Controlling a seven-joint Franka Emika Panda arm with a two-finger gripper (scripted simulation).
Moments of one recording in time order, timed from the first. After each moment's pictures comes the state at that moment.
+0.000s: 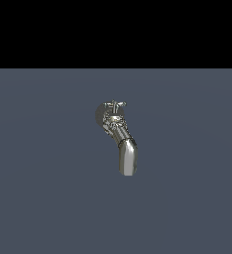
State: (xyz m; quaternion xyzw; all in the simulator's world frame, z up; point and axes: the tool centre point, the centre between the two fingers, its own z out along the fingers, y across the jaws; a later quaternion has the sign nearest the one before) arm -0.253 0.017 0.476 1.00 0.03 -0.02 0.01
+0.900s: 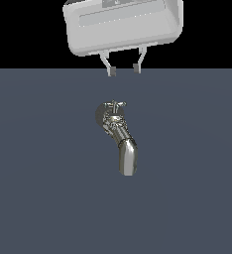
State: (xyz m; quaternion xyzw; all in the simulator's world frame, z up) arm -0.123 -0.017 0.288 0.99 -0.07 -0.06 0.06
